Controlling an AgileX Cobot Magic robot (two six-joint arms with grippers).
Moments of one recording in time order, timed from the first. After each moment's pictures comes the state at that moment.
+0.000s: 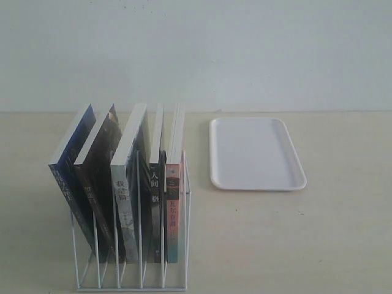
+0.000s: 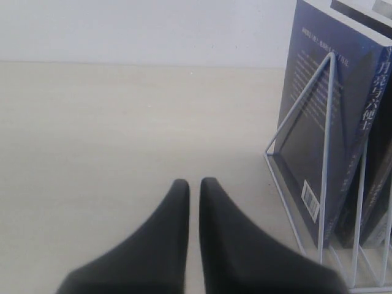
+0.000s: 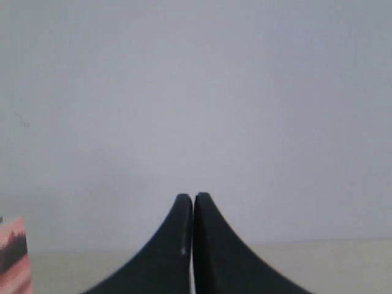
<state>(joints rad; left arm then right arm) -0.06 0.00 0.00 -0.04 0.34 -0.02 0.17 0.00 0.00 0.04 -0.20 0.11</state>
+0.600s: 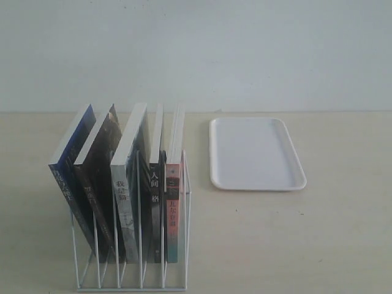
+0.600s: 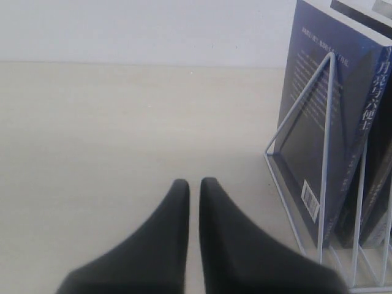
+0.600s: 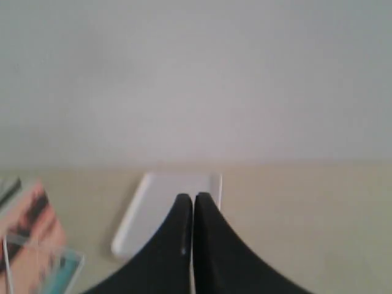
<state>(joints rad) -0.06 0.00 0.00 -0.04 0.34 -0.02 0.17 0.43 -0.74 0.05 0.62 0.11</state>
